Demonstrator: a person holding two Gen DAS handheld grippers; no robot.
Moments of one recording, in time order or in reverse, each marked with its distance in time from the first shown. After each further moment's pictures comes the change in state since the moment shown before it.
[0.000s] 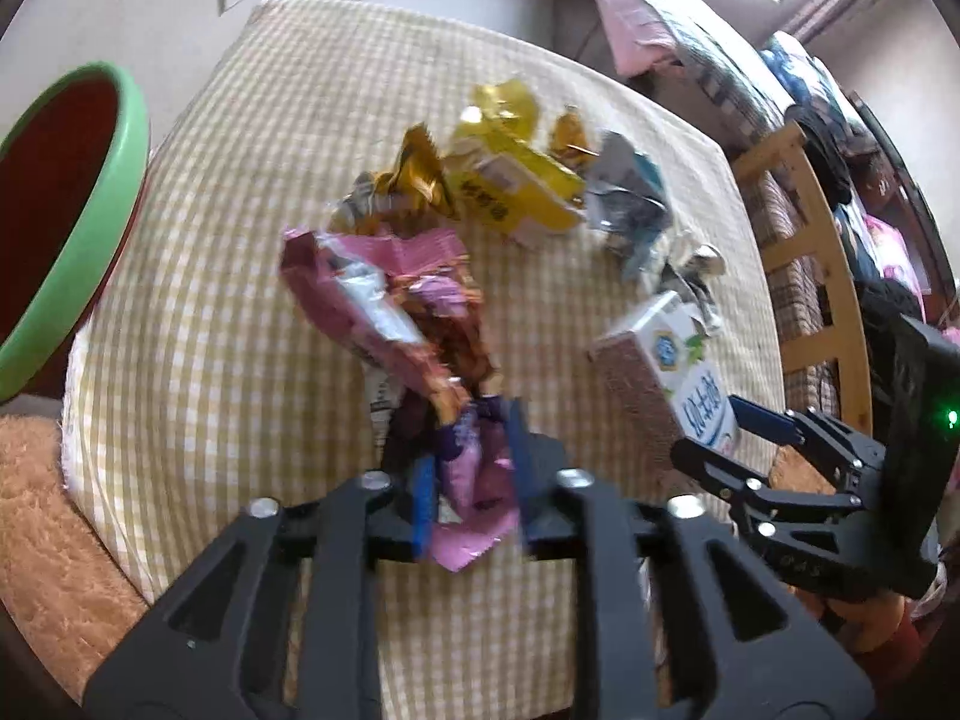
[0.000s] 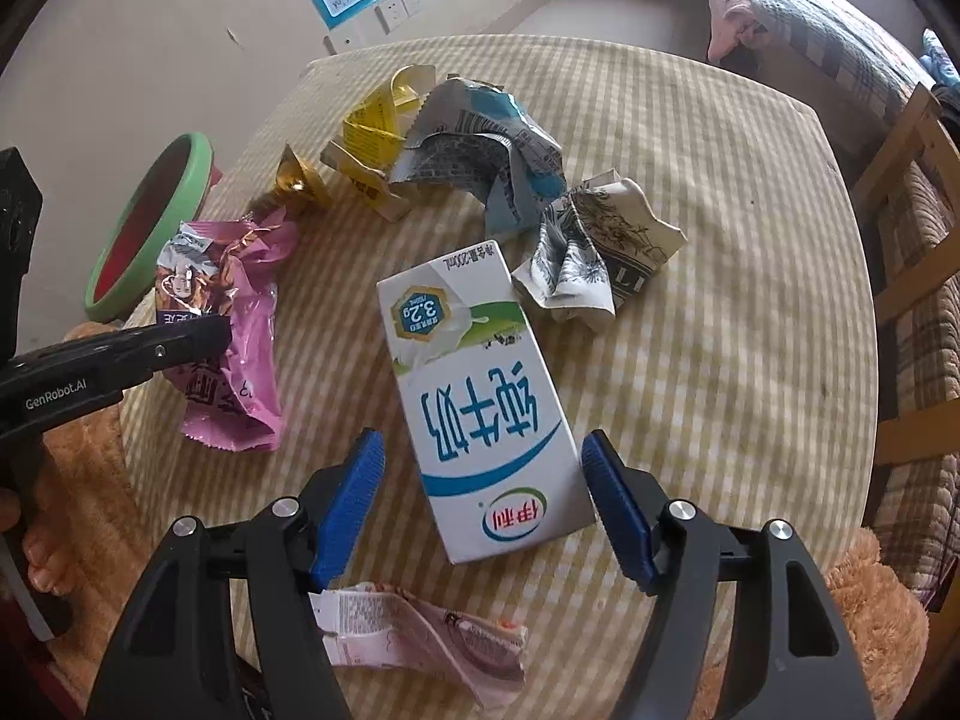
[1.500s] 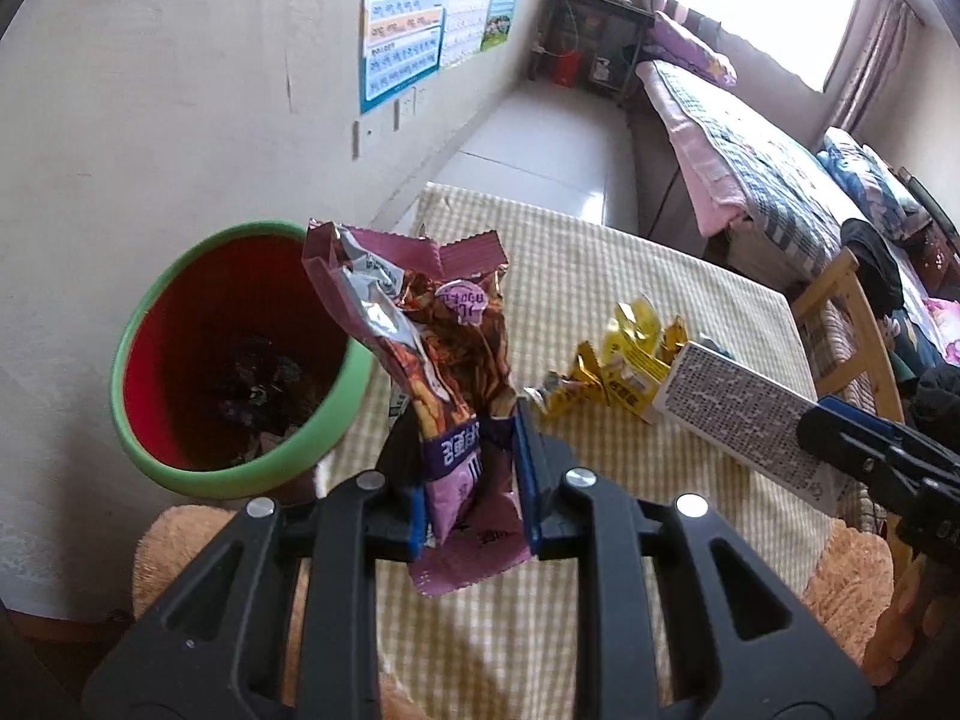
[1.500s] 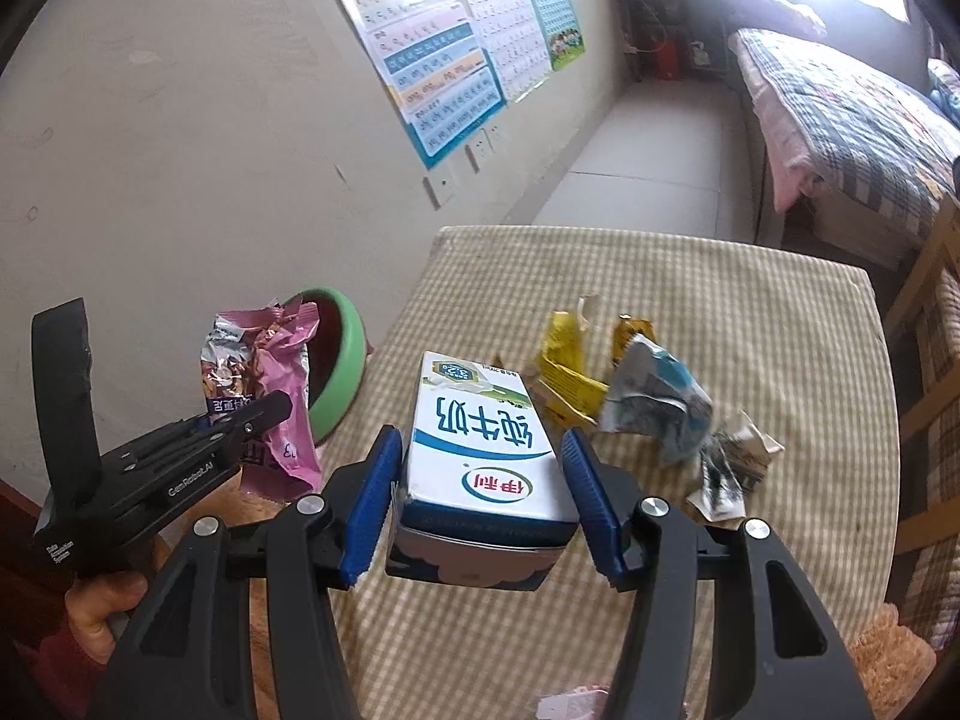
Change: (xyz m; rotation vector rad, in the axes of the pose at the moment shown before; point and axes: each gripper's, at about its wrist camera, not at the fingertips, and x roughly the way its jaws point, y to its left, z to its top) left arm -0.116 0.048 0.018 -0.029 -0.348 0.228; right arm -0.091 0.083 0.062 -0.011 -0.287 0.170
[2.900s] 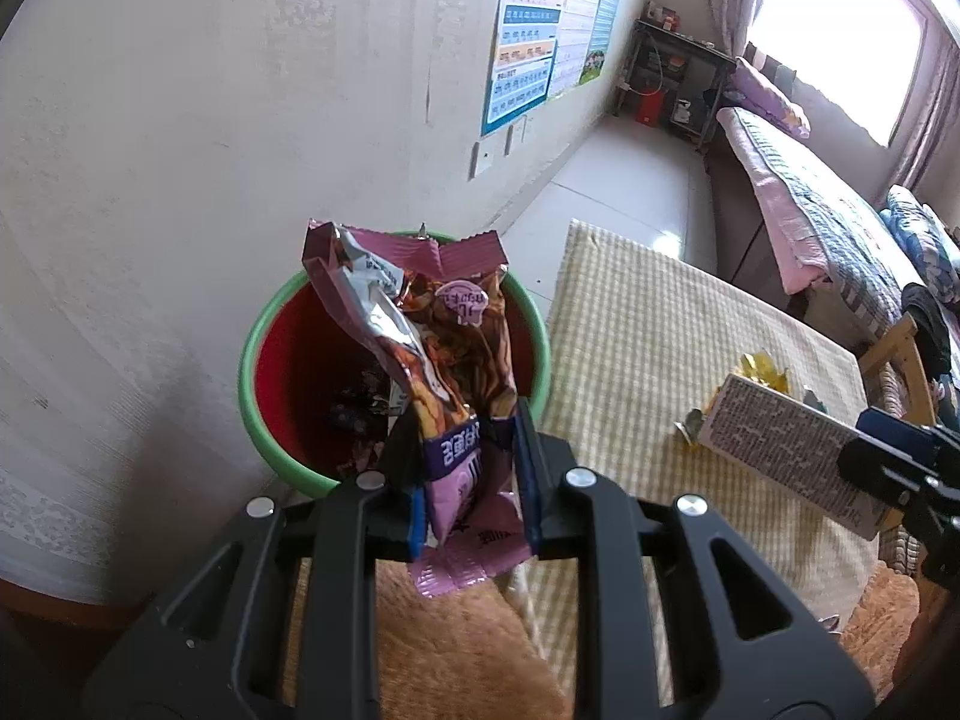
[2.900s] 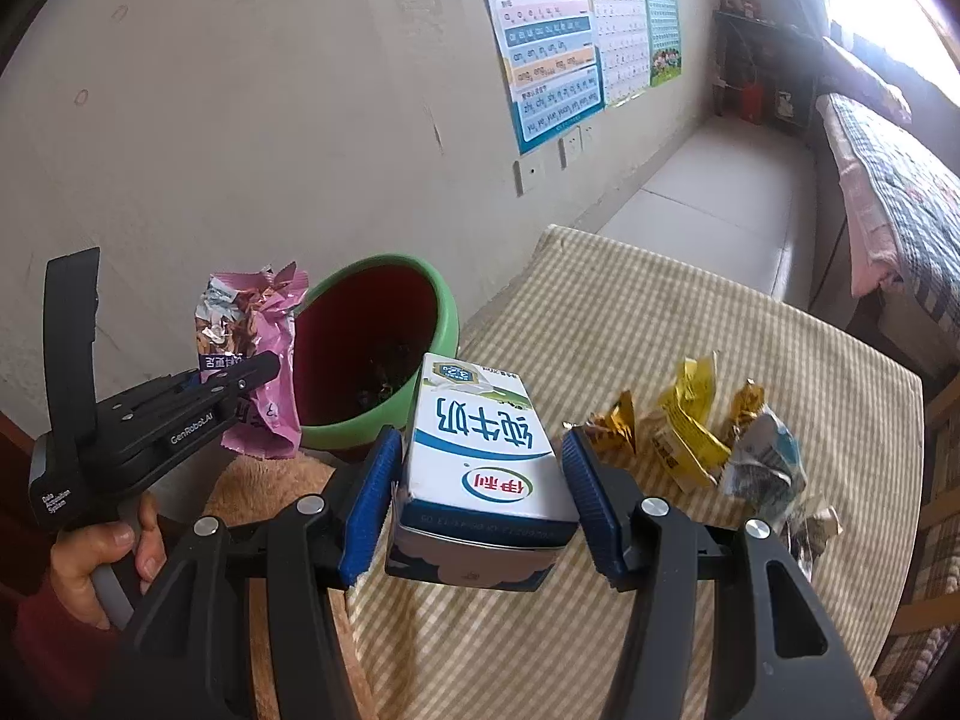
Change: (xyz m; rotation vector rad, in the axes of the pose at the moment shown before) left arm -0.025 0.094 -0.002 -0.121 -0.062 0.143; right arm 0.034 0.088 0.010 -0.232 0.046 0.030
